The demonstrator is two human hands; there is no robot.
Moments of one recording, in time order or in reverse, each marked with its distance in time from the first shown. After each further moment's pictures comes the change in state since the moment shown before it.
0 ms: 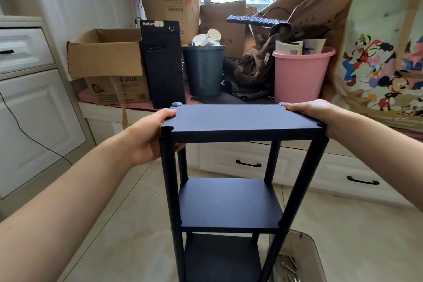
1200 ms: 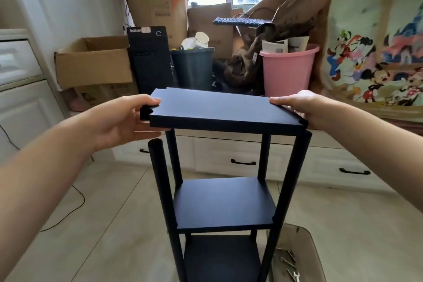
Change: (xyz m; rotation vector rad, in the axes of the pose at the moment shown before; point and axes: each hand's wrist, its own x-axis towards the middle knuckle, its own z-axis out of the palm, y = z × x) left_hand -0.024 0.047 -0.004 0.291 -0.052 0.155; right_hand -0.019 -0.011 -0.003 0.050 -0.046 -0.022
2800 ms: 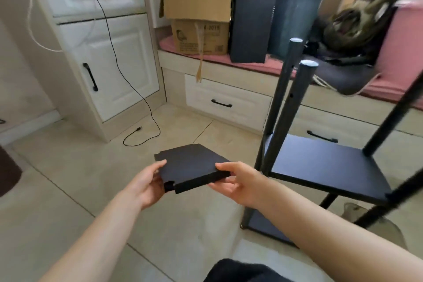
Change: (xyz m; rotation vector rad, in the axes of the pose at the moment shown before) left_hand -0.114 -0.304 -0.155 -0.693 0.553 -0.417; right_hand -0.147 0.160 0.362 0.501 -0.637 0.653
